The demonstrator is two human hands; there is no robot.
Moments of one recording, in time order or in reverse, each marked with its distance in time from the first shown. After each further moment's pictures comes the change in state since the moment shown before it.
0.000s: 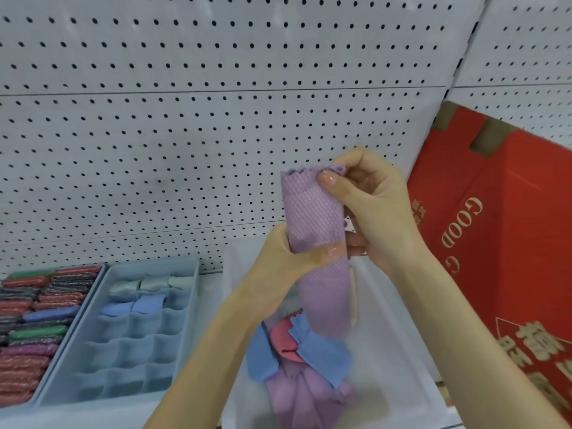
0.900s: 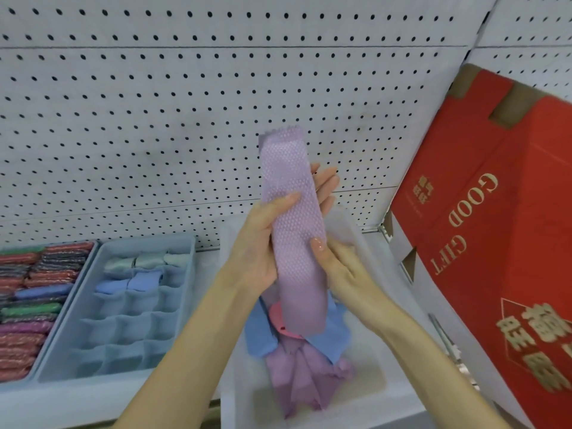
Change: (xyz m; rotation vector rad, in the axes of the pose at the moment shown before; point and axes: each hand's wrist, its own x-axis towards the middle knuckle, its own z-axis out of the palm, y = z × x) left_hand 0.016 -0.021 -0.020 -0.543 0.040 -0.014; right_hand -0.064 0.072 0.004 -0.131 -0.143 0.439
